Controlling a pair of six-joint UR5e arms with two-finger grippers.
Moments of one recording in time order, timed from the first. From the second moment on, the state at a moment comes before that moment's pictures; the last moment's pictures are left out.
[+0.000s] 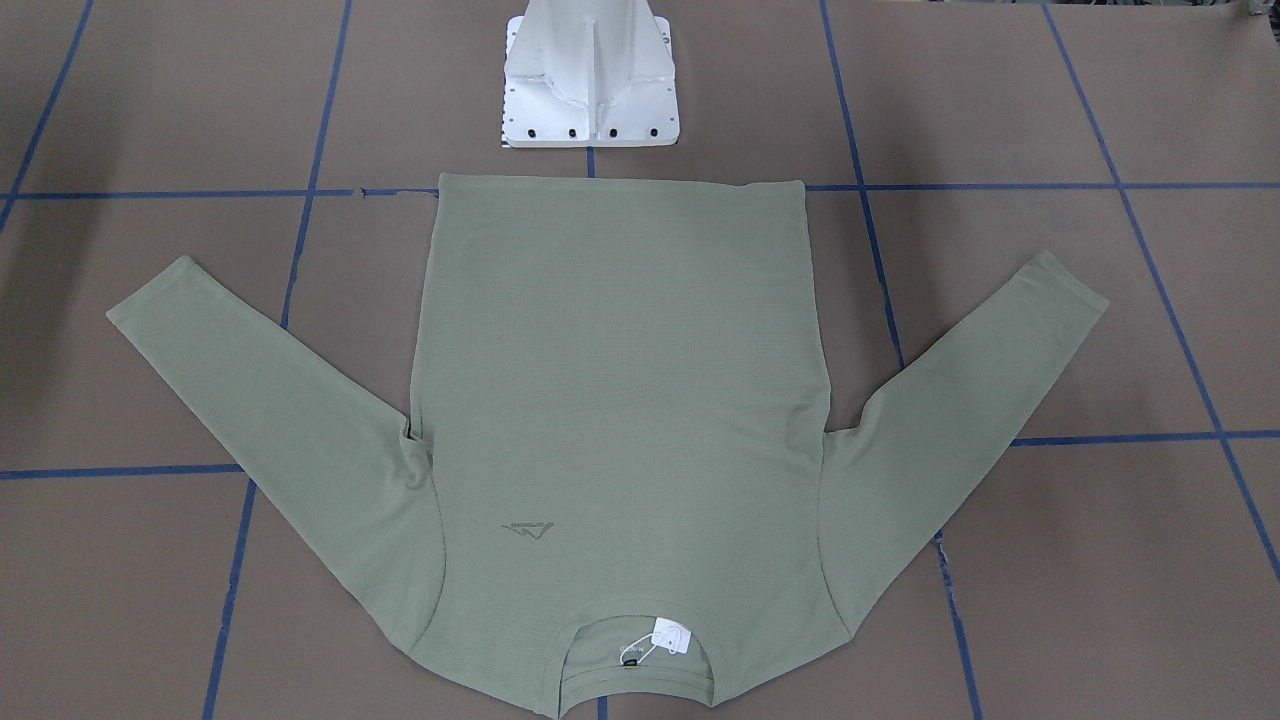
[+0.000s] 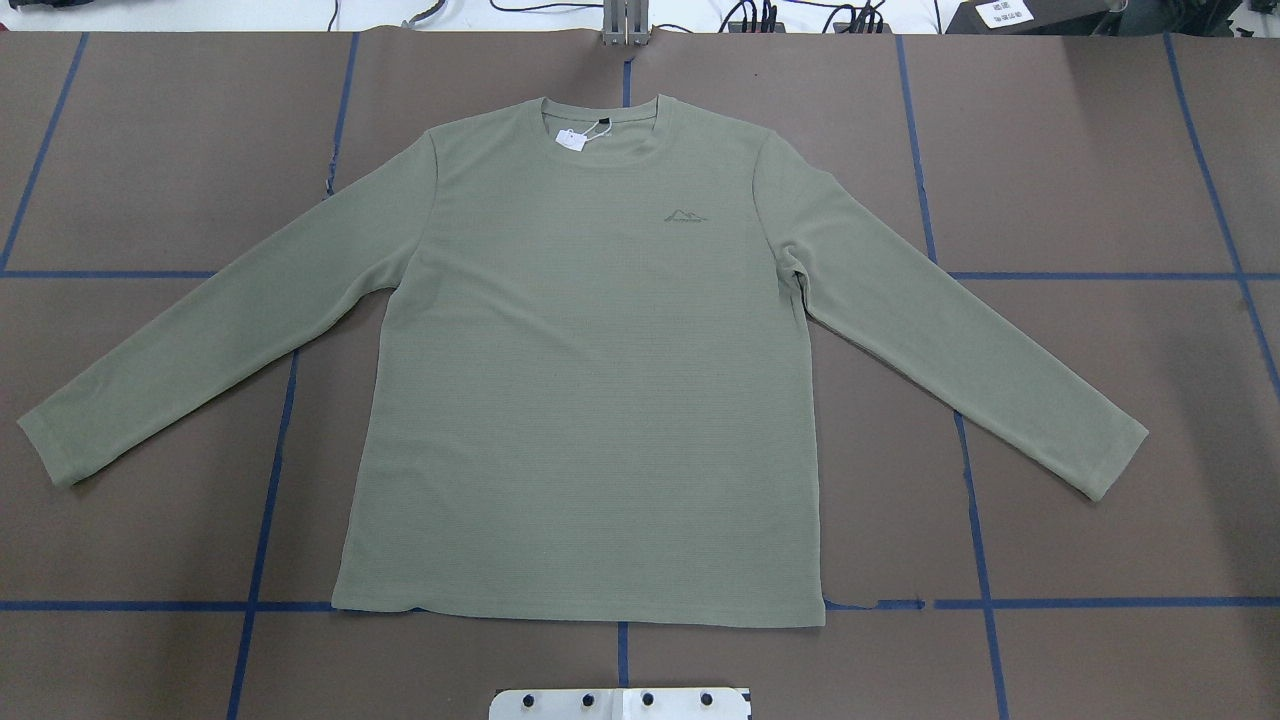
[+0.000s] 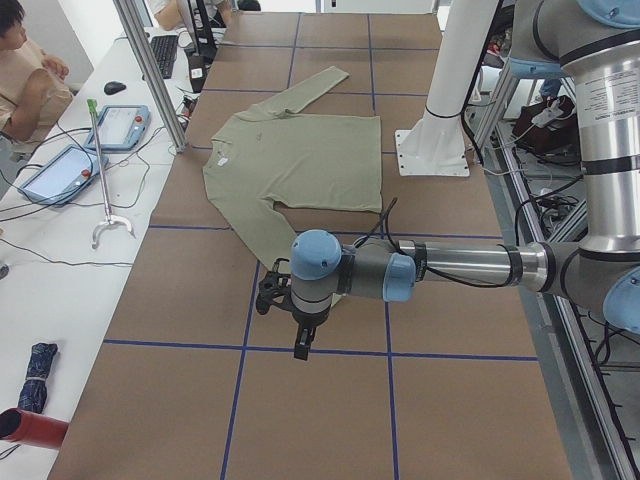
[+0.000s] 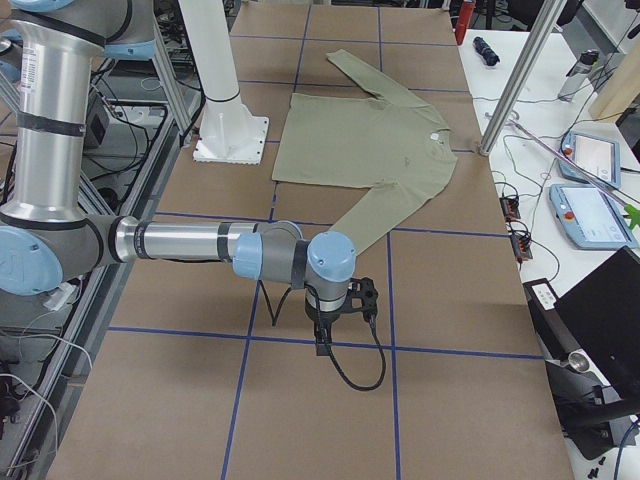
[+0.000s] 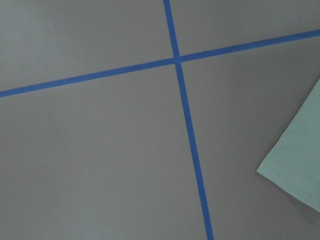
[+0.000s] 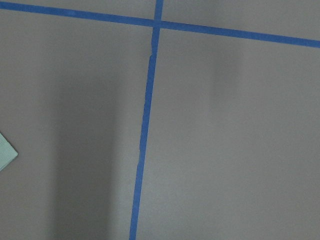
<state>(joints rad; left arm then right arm) -1.58 -1.35 -1.81 -1.65 -2.32 0.12 1.59 -1.75 1.79 -1.70 2.31 -0.18</state>
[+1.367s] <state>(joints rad) -1.58 -1.42 -1.76 -2.05 -2.33 0.07 1.59 -1.64 1.83 -1.58 2.33 -0.13</state>
